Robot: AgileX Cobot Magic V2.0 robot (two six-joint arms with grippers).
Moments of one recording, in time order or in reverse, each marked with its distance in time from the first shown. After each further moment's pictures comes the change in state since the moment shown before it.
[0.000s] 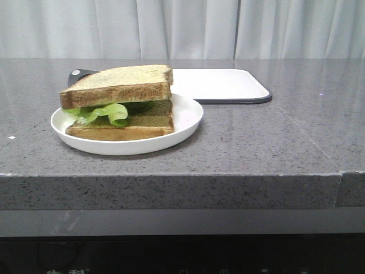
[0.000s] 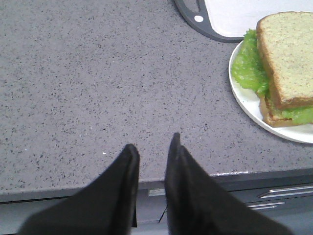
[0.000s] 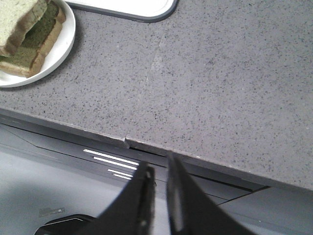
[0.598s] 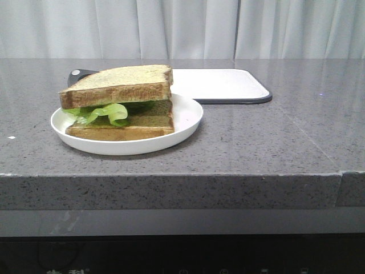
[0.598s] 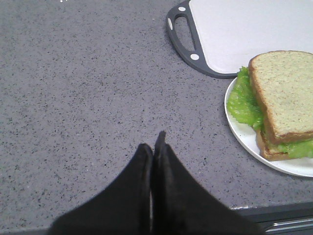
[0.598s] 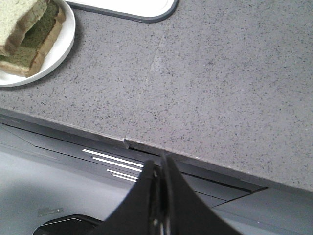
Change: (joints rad) left arm 0.000 0.000 0.000 0.019 -0.109 0.000; right arm 0.000 0.000 0.000 0.000 0.000 -0.008
